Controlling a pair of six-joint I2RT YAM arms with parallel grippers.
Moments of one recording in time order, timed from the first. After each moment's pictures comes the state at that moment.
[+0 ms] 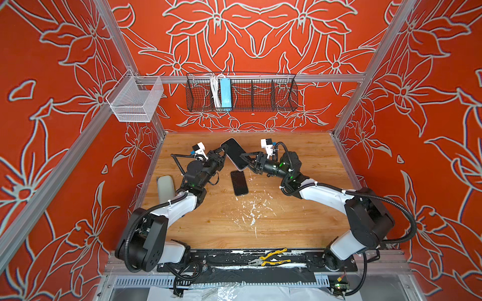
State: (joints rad) left arm -0.27 1.38 0.64 0.91 0.23 -1.41; right arm 0.63 1.59 0.93 0.77 -0.57 1.29
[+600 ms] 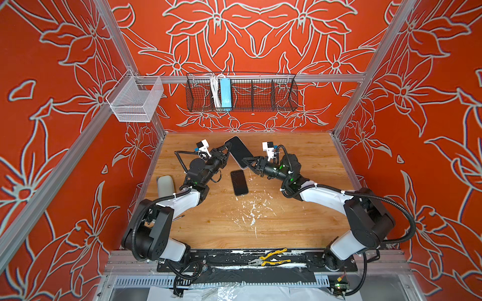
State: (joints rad) left arm -0.28 1.45 0.66 0.99 0.27 -1.41; right arm 0.63 1.58 0.88 0.76 -0.53 1.29
